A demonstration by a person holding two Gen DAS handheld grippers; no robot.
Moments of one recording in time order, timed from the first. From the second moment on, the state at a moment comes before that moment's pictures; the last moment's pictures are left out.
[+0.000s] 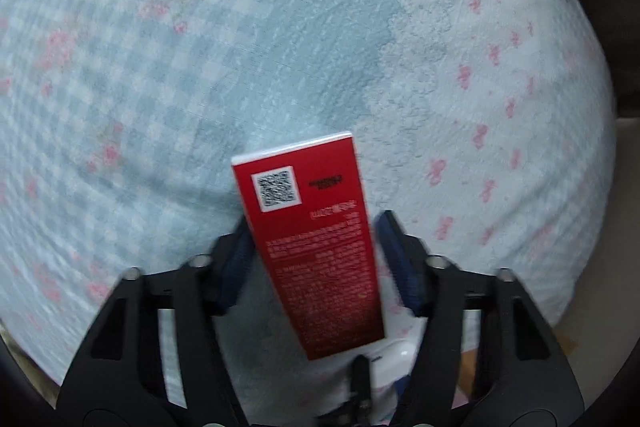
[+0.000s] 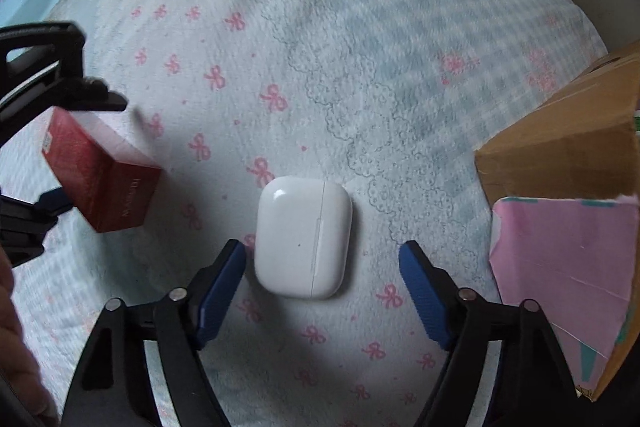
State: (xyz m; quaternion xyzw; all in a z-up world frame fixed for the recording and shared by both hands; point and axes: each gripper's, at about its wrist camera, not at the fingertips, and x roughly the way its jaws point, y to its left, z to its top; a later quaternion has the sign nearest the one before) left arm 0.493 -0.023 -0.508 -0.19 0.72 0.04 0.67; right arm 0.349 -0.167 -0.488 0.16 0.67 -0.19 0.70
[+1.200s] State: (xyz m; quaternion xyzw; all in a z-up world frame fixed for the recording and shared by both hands) left arm 0.353 0.046 -0.284 -0.14 0.58 -0.17 0.78; right arm 0.252 -0.171 -0.273 0.19 0.54 -0.12 0.81
